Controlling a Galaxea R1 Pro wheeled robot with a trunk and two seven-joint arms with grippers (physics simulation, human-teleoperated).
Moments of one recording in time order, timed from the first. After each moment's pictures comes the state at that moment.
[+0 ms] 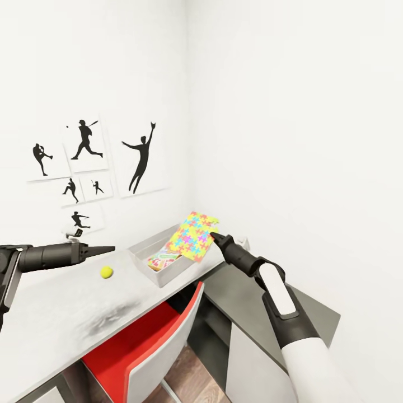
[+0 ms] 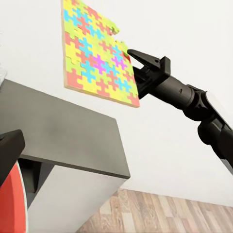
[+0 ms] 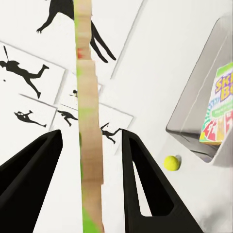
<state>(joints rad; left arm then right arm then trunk) -0.69 0.42 0.25 -1.29 0.02 1.03 -1.57 -0.65 0.13 0.07 -1.15 -1.16 0.55 -0.02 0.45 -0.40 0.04</state>
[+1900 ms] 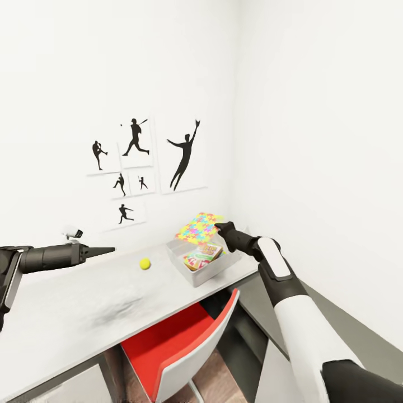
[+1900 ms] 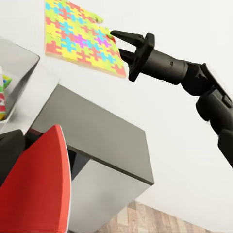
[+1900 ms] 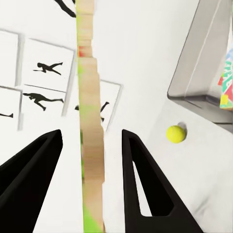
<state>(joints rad) -0.69 0.42 0.25 -1.26 0.02 1.03 -1.57 -0.88 0.14 0.02 -0.92 -1.29 0.53 -0.31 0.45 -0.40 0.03</state>
